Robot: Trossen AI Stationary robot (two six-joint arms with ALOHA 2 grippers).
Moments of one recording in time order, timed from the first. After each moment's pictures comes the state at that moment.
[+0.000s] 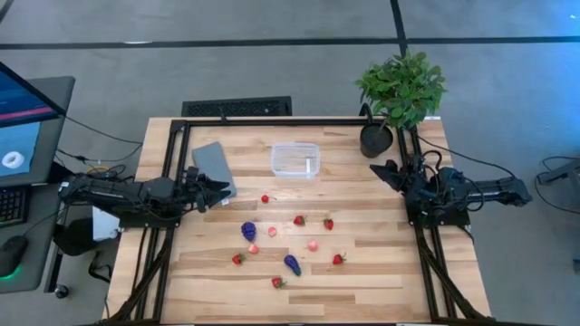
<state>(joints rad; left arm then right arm) -0.11 0.16 0.02 0.05 -0.32 -0.82 0.05 0.09 0.01 0.46 0.27 0.80</state>
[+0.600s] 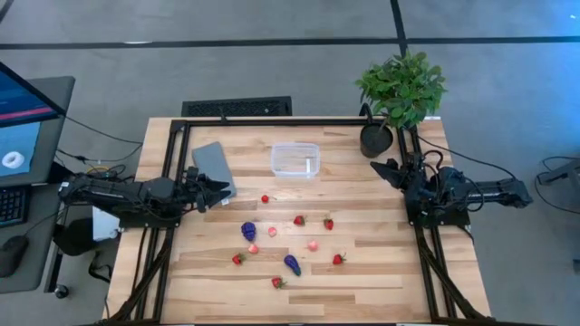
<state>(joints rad) -0.11 0.16 0.02 0.05 -0.32 -0.82 0.04 0.09 0.01 0.46 0.27 0.81</state>
